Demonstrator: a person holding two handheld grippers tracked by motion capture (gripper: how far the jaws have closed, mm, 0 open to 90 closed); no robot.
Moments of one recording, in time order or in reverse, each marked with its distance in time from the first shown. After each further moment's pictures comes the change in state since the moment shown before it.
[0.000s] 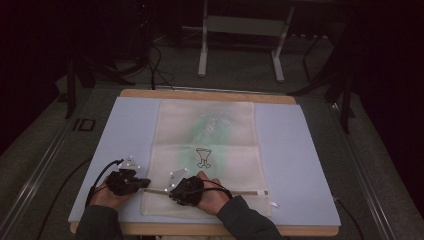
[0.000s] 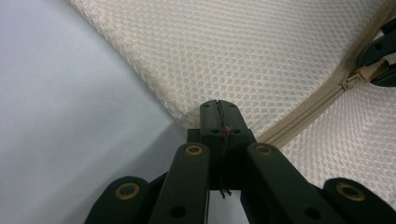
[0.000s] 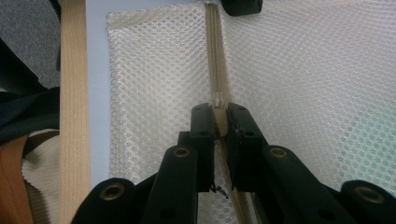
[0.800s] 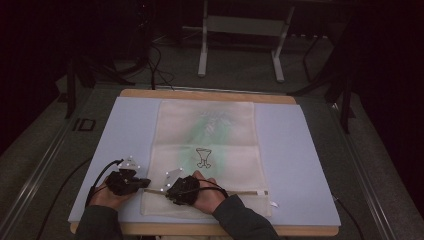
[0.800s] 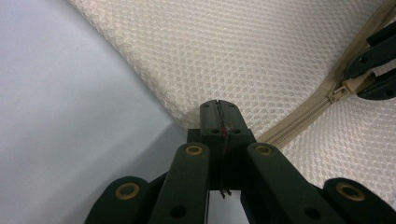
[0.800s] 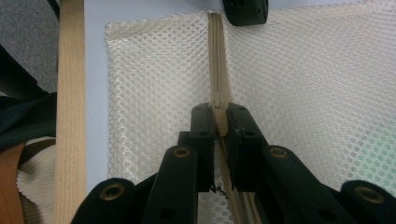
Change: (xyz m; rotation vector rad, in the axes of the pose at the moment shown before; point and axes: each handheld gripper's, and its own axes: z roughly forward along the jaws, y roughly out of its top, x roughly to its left) left arm 0.000 0.000 0.000 -0.001 0.000 -0.001; right arm 0.000 0.008 0.008 0.003 0.007 -0.007
